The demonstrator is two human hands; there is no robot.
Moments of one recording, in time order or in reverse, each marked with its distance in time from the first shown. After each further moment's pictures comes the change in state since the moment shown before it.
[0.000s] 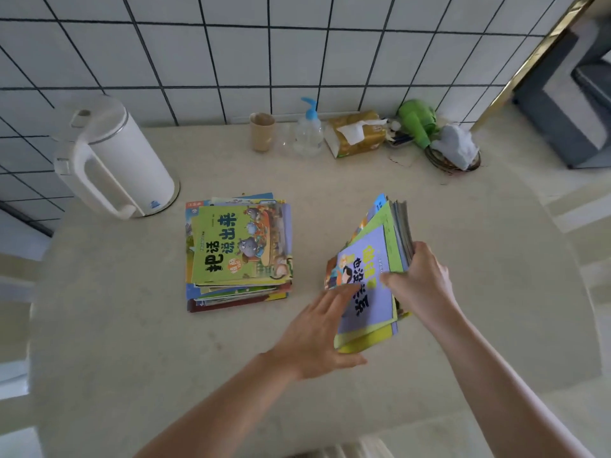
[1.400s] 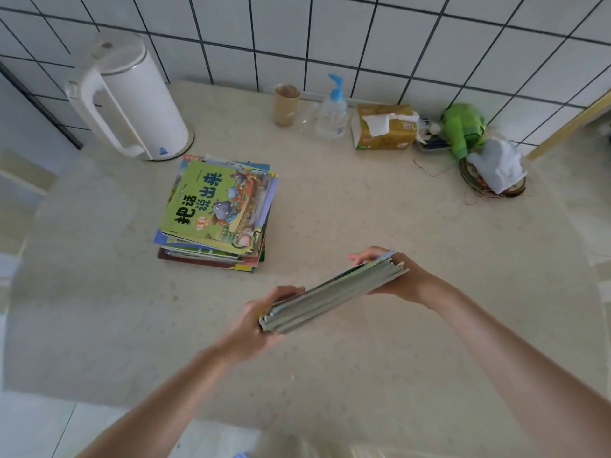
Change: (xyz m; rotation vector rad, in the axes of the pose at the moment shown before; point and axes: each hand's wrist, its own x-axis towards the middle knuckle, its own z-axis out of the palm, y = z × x) left_hand -0.001 -0.009 0.069 -0.484 0.299 -0.371; right_hand 0.156 0.090 -0.004 0.116 -0.845 -0.577
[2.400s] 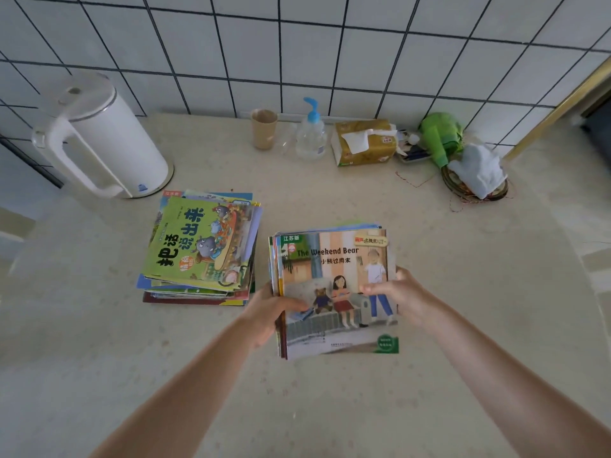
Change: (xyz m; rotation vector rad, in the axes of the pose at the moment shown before) left_hand 0.094 0.022 -0.005 -0.621 0.076 -0.640; right_hand 0.010 -0.001 0.002 0.458 0.318 0.358
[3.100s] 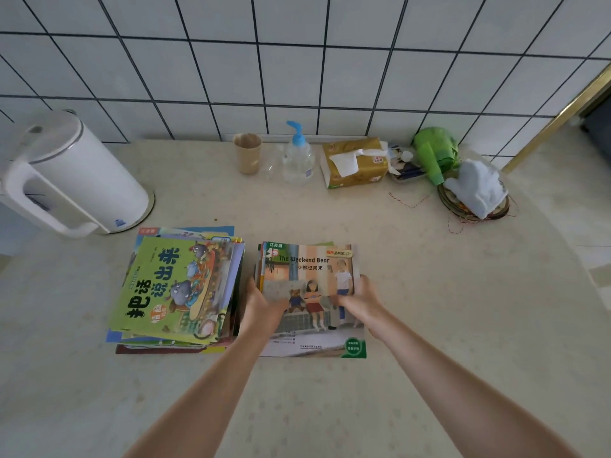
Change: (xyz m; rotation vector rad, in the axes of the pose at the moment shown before) left_hand 0.062 0.043 0.023 0.368 0.423 0.179; right_hand 0.084 -0.011 0.025 -0.181 0.070 -0.052
